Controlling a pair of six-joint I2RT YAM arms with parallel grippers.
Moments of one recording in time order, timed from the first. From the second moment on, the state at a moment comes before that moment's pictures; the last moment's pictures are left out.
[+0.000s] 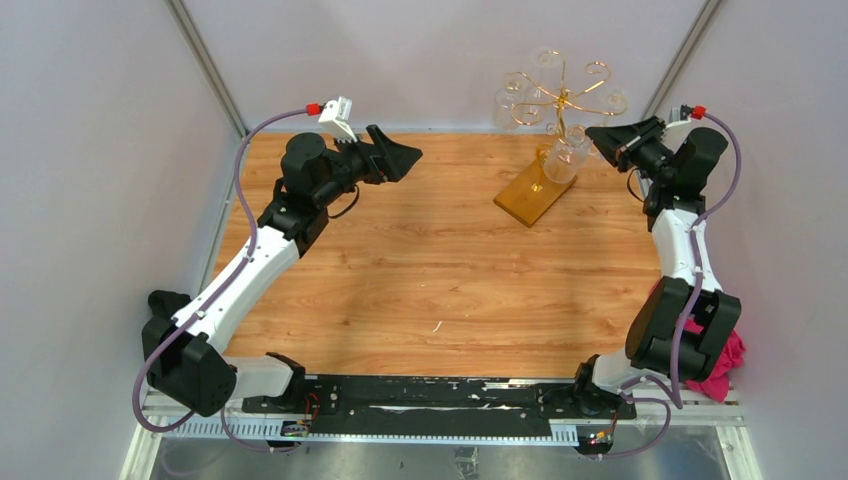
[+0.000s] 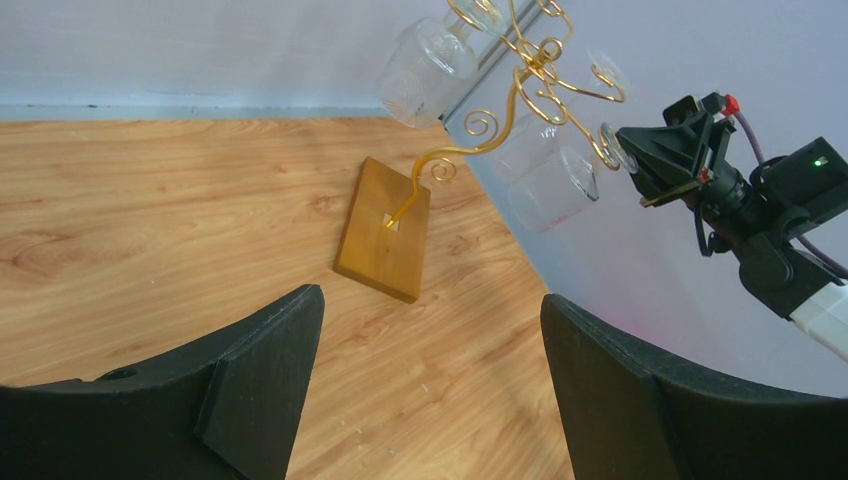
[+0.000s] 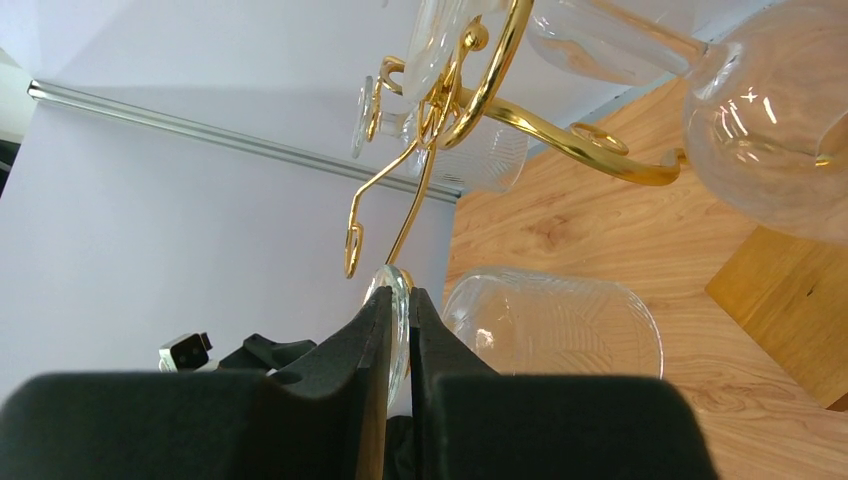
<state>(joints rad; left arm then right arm) -0.42 1.27 1.16 0.11 0.28 -0.59 -0.34 1.46 1.15 0.33 -0.89 1.19</state>
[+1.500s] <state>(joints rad) -0.42 1.27 1.14 0.11 0.28 -0.59 -0.35 1.39 1.15 0.32 -0.91 1.28</state>
